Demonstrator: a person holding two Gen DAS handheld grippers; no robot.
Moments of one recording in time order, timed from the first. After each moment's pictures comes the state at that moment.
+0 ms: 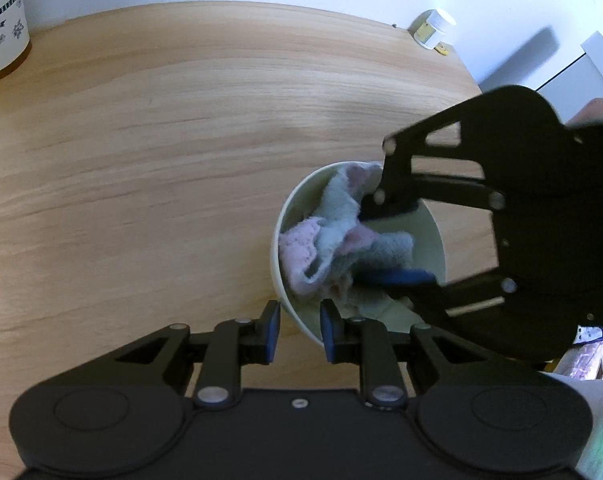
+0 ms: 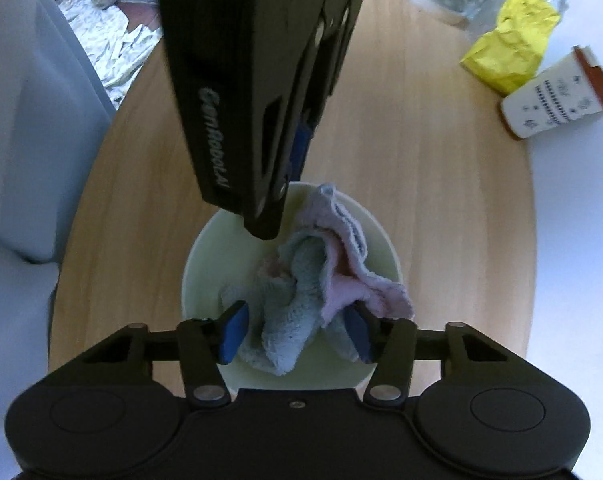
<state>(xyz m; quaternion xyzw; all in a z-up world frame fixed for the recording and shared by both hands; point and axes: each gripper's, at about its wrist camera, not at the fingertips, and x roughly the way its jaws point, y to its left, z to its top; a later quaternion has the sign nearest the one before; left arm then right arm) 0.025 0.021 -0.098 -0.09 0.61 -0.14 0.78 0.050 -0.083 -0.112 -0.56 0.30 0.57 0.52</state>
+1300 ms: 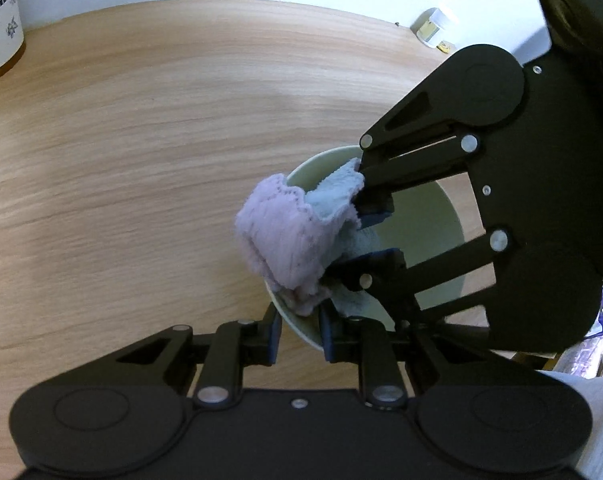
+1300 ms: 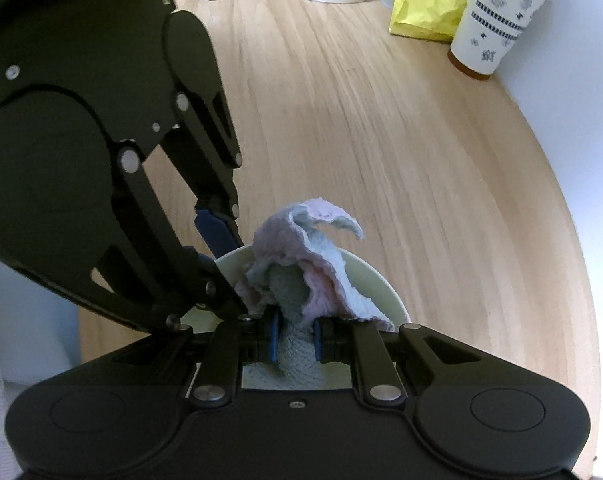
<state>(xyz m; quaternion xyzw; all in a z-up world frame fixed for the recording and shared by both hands) 0.026 0.027 -0.104 -0.09 0.61 -0.15 0.78 0.089 -0.072 -0.096 -0.38 0.42 0.58 0.59</state>
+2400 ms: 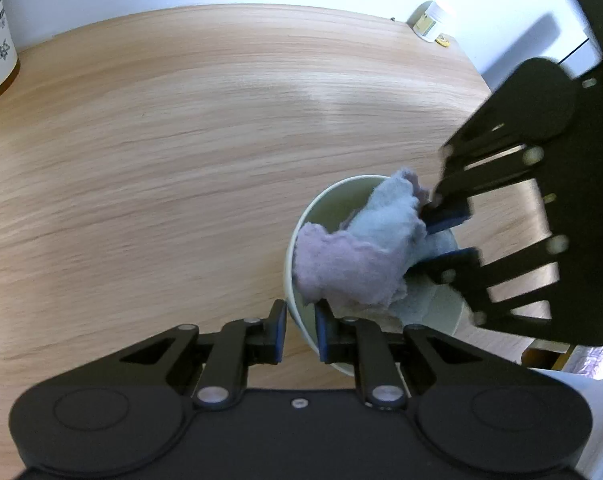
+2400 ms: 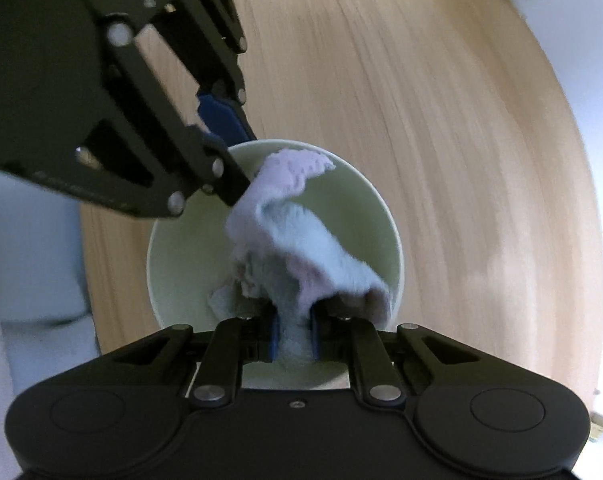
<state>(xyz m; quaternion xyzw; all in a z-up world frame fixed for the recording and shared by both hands) 0.022 0.017 -0.098 -0.06 0.61 -0.14 0.78 0.084 -0.098 -0.098 -0.45 0.50 0.51 0.54</state>
